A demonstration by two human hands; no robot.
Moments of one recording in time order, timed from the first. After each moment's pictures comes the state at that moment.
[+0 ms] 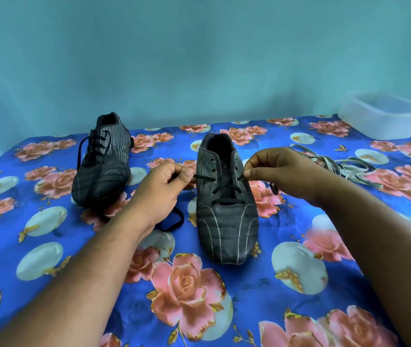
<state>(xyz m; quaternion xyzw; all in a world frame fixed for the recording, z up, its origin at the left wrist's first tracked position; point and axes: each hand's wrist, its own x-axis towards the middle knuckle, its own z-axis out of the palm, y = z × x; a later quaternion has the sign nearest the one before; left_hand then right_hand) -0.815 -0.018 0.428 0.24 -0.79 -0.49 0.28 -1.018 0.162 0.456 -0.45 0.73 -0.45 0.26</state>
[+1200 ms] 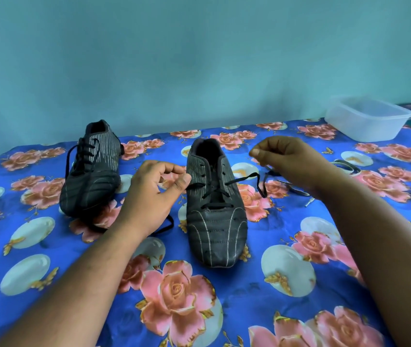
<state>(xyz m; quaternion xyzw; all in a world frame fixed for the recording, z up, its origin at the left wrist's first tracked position) -0.812 -0.011 0.433 0.22 -0.85 -0.34 0.34 -1.038 0.174 0.470 -0.40 0.77 -0.48 0.14</state>
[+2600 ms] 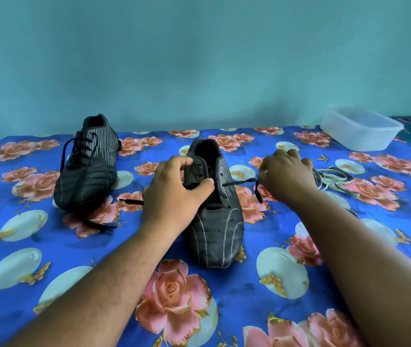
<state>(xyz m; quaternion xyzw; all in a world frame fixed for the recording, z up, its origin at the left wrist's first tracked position) -0.840 0.028 0.436 0.33 -0.81 -0.34 0.33 -1.051 0.148 0.435 -0.33 0.93 -0.06 -0.13</state>
